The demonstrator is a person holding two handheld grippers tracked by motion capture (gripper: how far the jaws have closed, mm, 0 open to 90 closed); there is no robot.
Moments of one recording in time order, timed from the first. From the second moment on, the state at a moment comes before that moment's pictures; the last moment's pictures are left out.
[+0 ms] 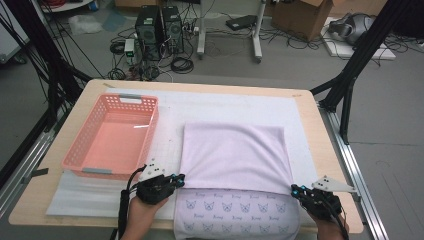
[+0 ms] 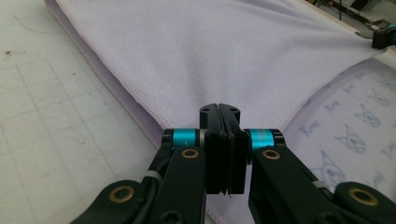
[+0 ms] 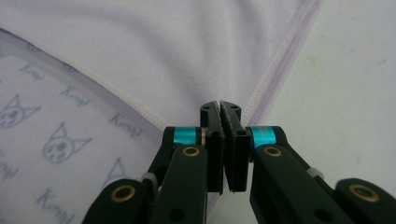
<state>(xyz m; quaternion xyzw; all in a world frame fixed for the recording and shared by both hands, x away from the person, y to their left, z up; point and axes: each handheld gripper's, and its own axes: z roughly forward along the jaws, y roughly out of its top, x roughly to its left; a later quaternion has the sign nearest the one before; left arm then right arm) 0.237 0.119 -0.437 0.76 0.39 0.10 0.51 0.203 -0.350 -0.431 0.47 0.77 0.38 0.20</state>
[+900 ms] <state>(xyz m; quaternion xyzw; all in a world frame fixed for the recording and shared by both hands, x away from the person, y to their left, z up) 0.133 0.129 -0.441 0.76 0.38 0.07 0.52 0.092 -0.350 -0.429 0.46 0.78 0.37 0.19</state>
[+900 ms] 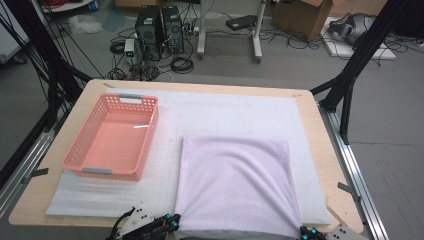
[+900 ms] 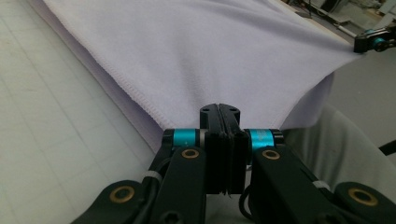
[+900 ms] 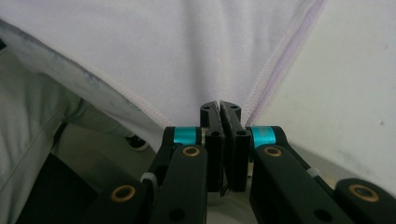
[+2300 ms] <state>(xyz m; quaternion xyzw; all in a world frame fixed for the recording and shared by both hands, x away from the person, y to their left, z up) 0.250 0.121 -0.451 0.74 0.41 0.10 0.53 0.198 -0.366 -0.433 0.49 0.75 0.40 0.21</state>
